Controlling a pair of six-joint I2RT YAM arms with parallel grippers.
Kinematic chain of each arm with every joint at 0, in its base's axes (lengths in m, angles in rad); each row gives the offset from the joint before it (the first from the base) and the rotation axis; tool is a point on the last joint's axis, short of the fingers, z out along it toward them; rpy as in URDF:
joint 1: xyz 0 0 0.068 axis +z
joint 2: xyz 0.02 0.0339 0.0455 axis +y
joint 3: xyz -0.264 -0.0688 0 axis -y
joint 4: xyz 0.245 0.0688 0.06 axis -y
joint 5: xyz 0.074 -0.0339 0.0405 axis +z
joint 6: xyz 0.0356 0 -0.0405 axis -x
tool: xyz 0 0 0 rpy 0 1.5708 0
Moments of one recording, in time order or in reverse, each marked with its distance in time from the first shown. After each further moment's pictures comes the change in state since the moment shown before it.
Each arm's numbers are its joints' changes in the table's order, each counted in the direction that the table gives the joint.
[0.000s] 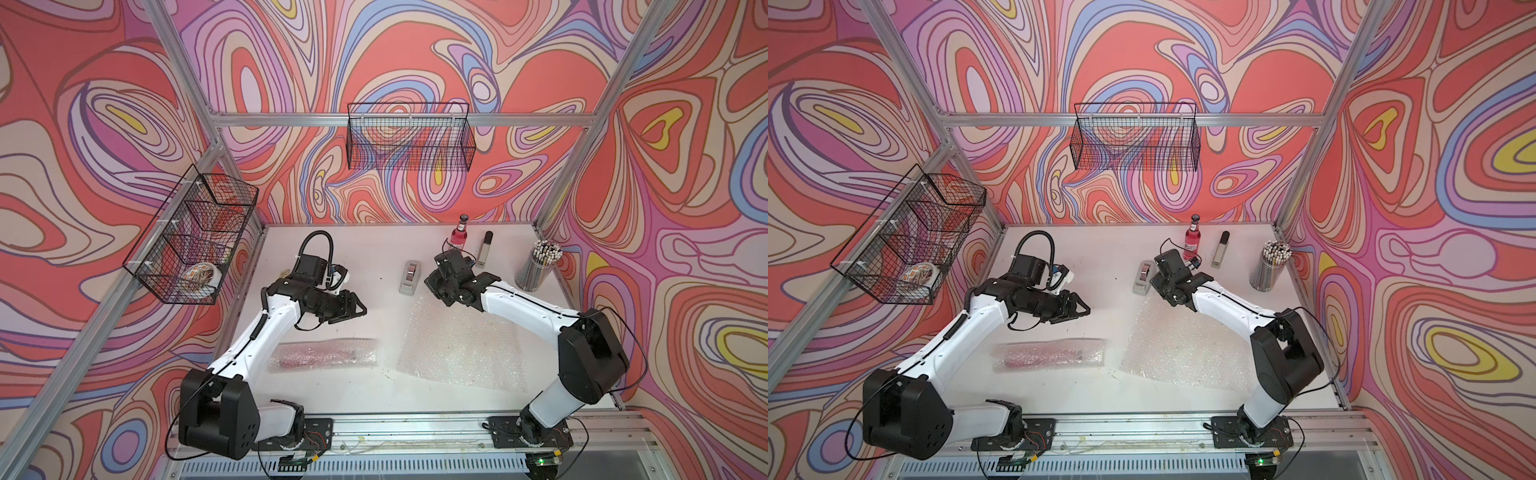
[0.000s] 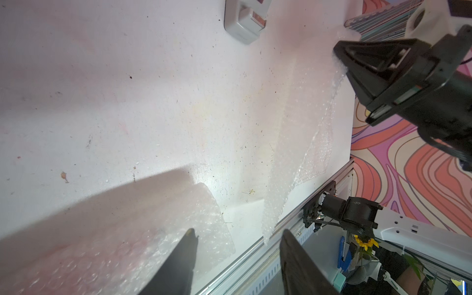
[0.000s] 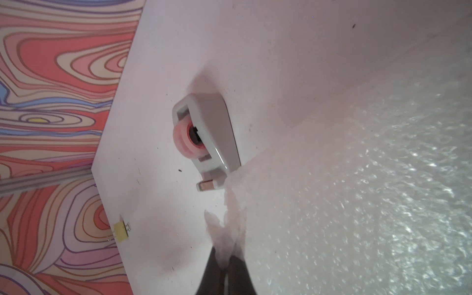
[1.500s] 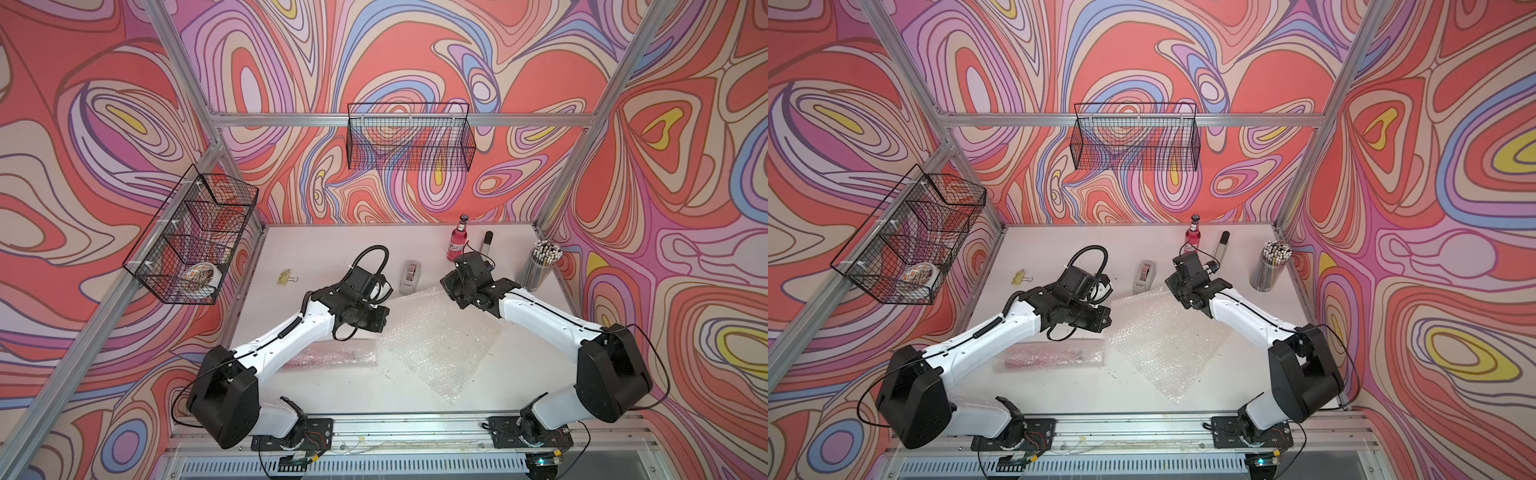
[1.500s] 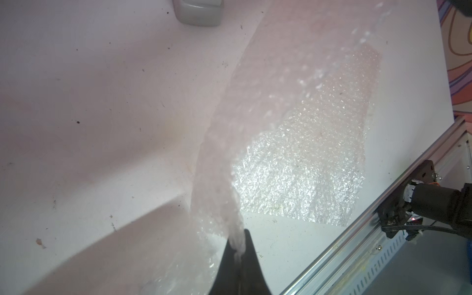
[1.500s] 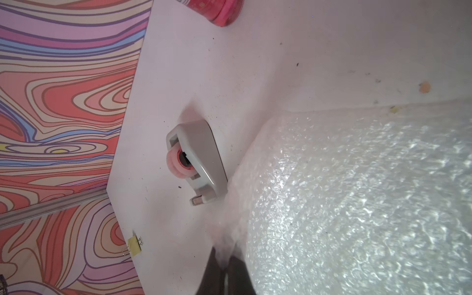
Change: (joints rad) left arm -0.359 0.128 0.054 0.122 0.362 -0.067; right arm -0.067 -0.148 -0.128 -0.006 0.021 -0.008
